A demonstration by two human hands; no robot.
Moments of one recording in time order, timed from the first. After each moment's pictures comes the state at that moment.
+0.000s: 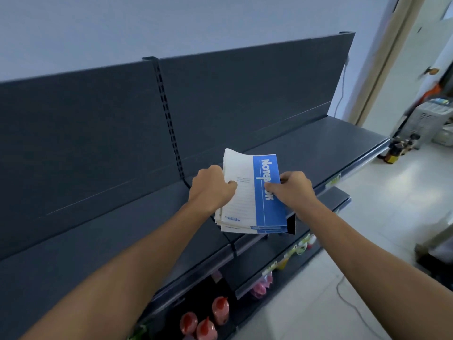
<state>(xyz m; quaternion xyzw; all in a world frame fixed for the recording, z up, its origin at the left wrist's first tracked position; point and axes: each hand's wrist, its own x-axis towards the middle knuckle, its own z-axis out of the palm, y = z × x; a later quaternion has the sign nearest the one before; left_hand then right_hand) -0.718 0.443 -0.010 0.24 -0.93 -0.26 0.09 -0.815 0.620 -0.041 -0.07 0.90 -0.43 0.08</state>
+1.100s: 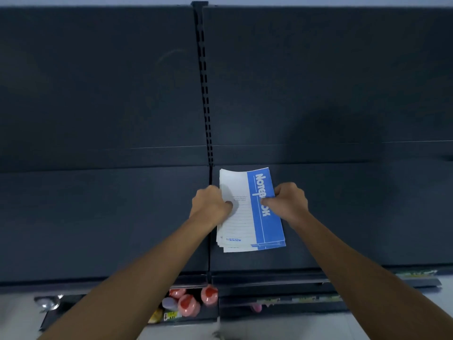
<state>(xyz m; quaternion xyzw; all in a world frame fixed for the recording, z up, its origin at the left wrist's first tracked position) -0.794 0.408 -0.114 0.54 -0.77 -0.33 0.06 -0.962 0.508 -0.115 -0.27 0.88 -0.29 0.26</state>
